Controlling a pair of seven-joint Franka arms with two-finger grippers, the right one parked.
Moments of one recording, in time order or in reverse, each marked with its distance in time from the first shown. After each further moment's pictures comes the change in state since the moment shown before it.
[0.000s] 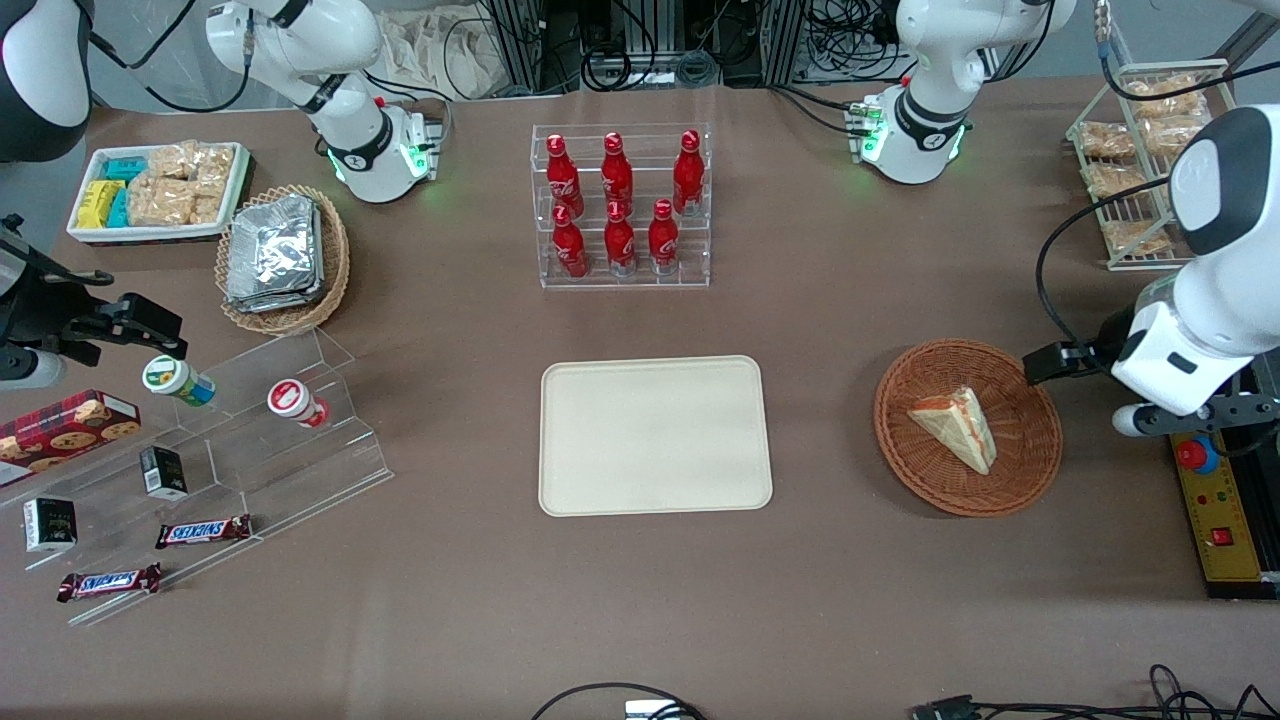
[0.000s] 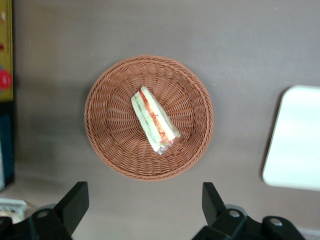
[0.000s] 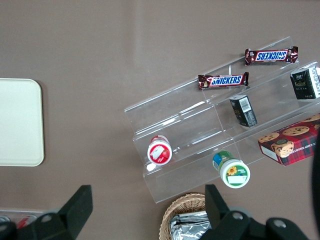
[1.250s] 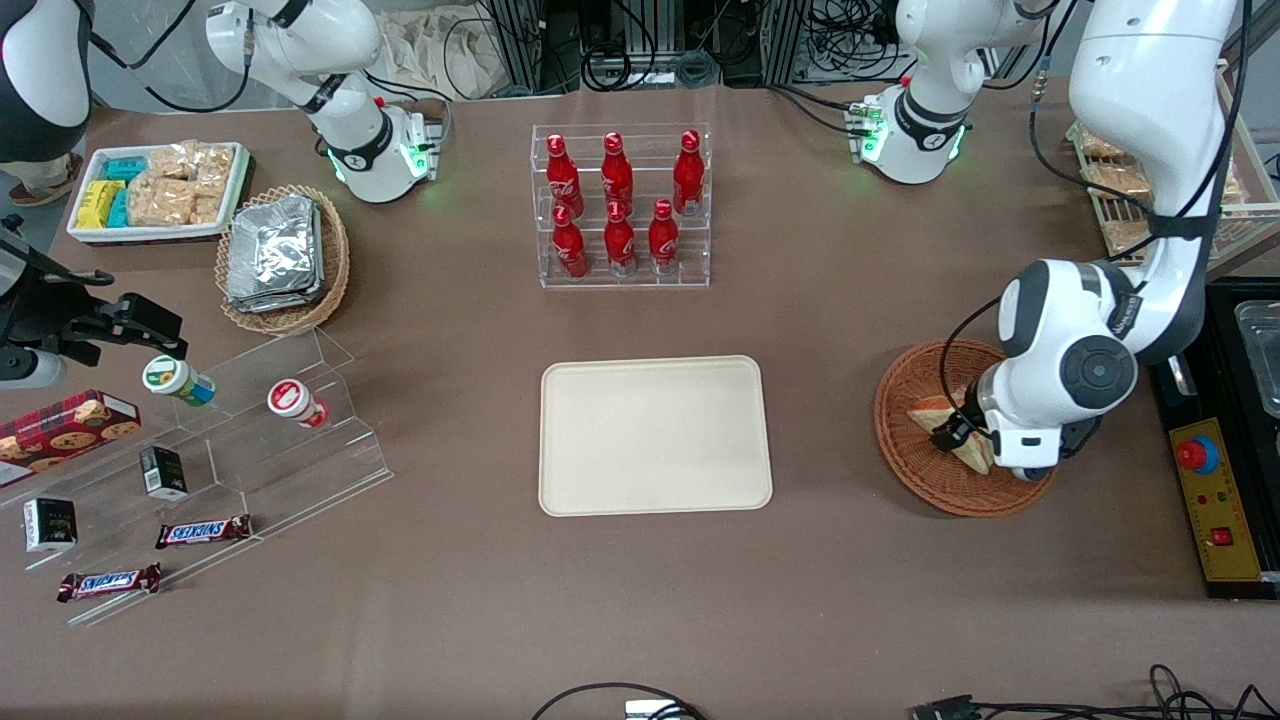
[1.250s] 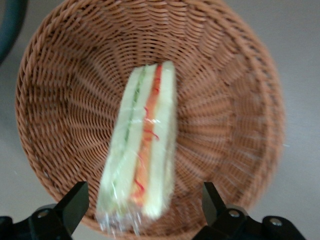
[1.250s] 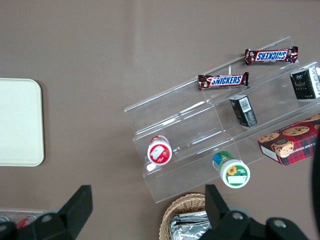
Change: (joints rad) arm -0.040 0.190 -0.002 -0.352 0.121 0.453 -0.645
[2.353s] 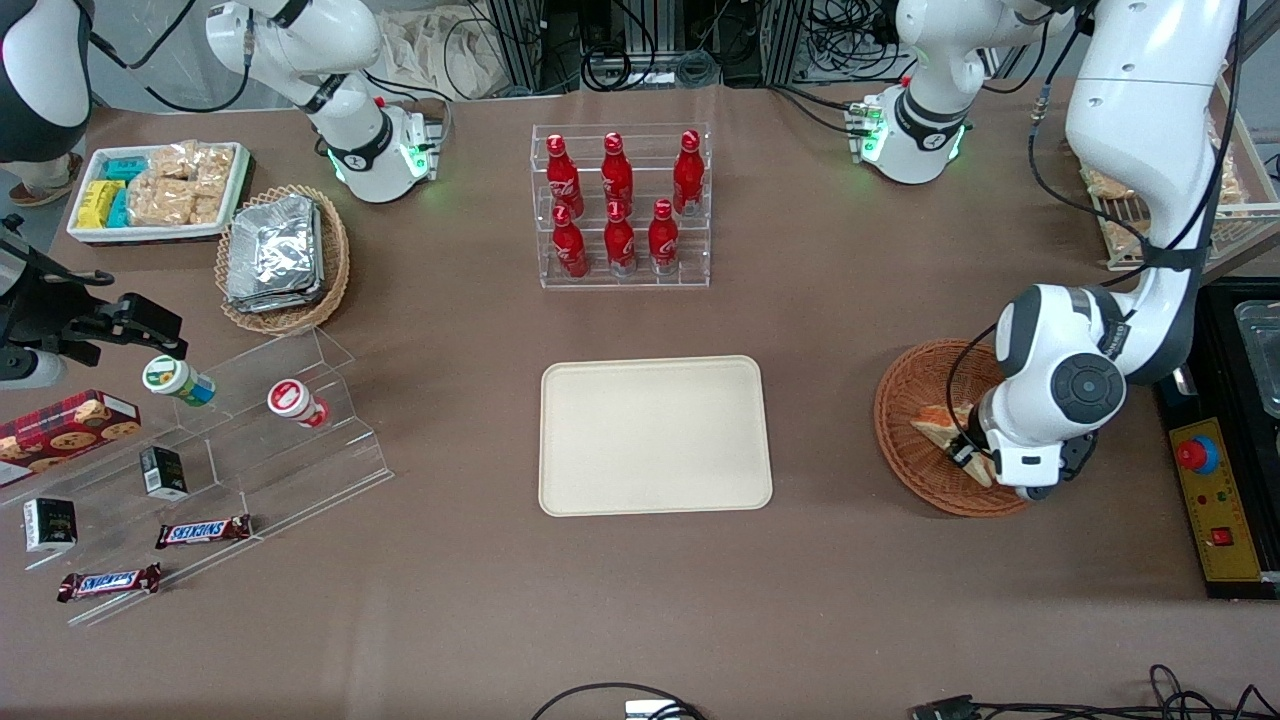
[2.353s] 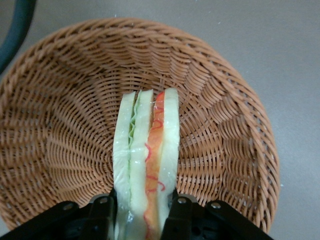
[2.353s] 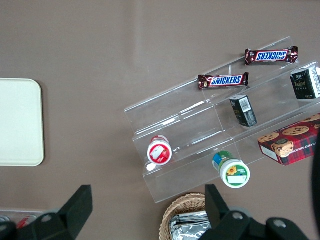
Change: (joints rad) arm 0.002 0.059 0.023 0.051 0.028 0.084 0.025
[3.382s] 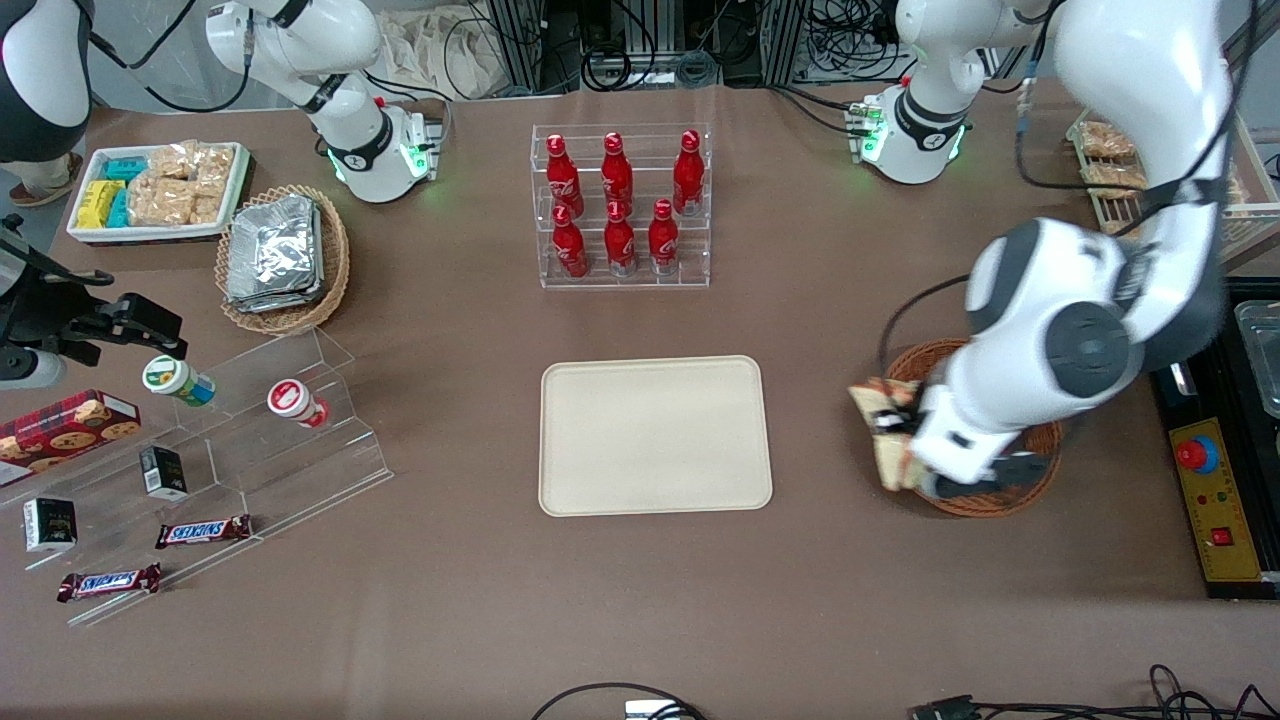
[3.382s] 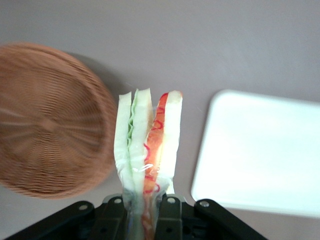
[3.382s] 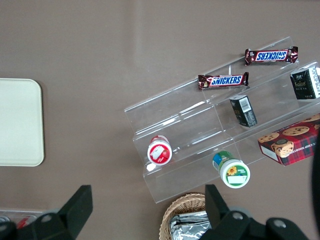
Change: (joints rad) arm -0.057 0.043 -0.276 0.423 -0.097 -0.425 0.372
